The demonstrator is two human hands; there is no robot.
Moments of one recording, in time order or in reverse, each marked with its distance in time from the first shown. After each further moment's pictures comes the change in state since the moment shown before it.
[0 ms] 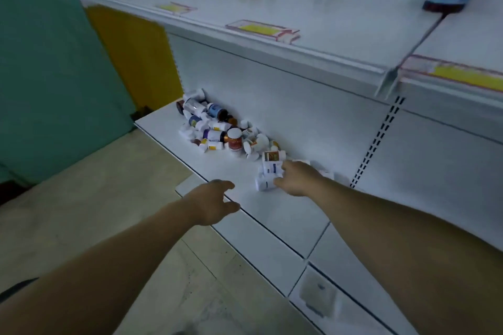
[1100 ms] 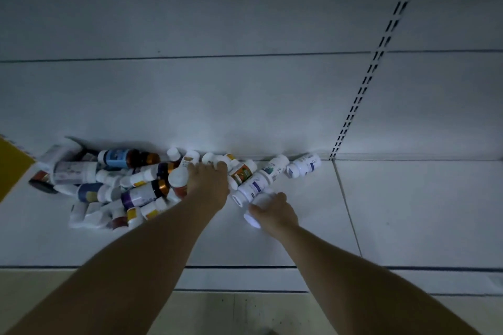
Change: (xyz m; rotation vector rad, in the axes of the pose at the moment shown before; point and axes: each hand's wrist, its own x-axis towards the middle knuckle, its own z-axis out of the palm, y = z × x) left_hand 0.305 -0.026 0.001 0.840 0.302 0.509; right_hand 0.147 -0.029 0.136 0.843 0.349 0.935
